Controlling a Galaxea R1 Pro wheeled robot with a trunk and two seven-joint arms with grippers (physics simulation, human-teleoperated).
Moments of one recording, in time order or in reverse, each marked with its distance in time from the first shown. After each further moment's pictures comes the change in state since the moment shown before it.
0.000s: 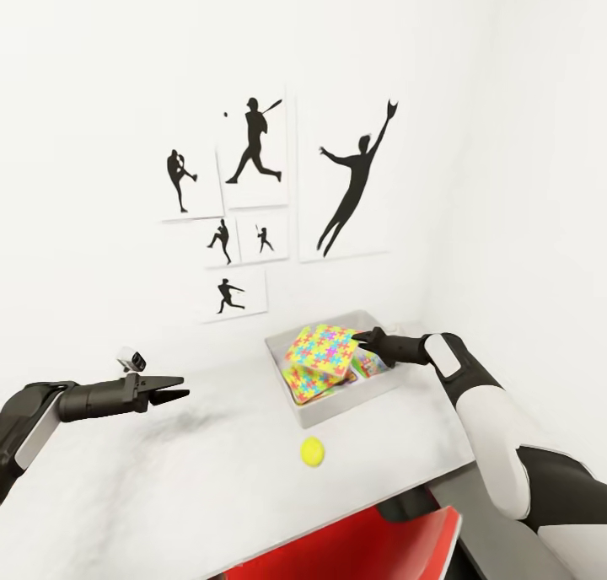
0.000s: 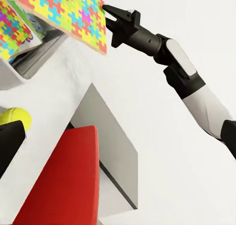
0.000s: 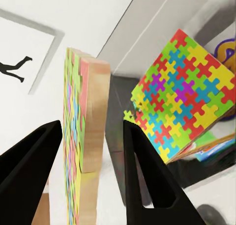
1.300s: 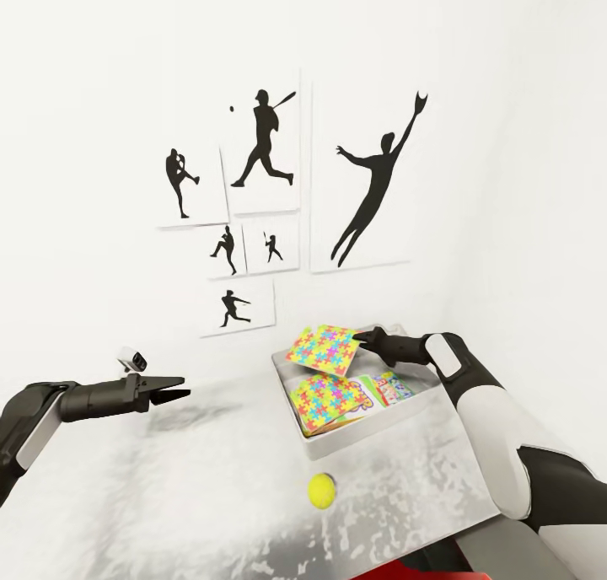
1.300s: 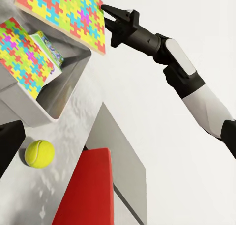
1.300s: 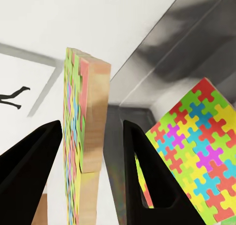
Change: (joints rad) left arm 0.000 -0.003 -0.001 0.000 0.000 -0.009 -0.001; right arm 0.000 -0.003 0.002 -0.001 0.001 -0.004 -0.001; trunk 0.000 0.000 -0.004
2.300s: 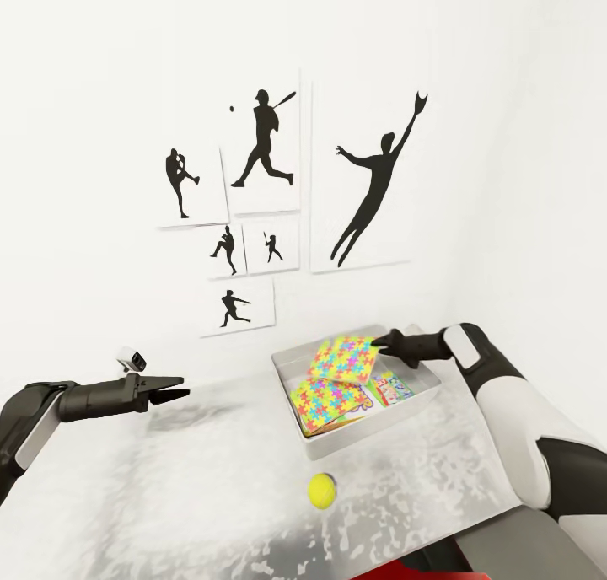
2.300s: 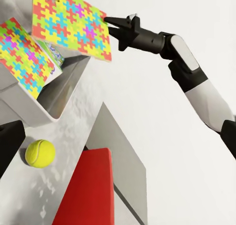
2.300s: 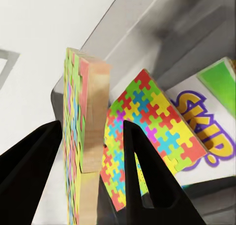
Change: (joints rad) left arm 0.000 0.003 0.000 0.000 0.000 0.000 -0.002; right arm -0.036 -0.079 0.045 -0.001 0.013 0.134 -0.085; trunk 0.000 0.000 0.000
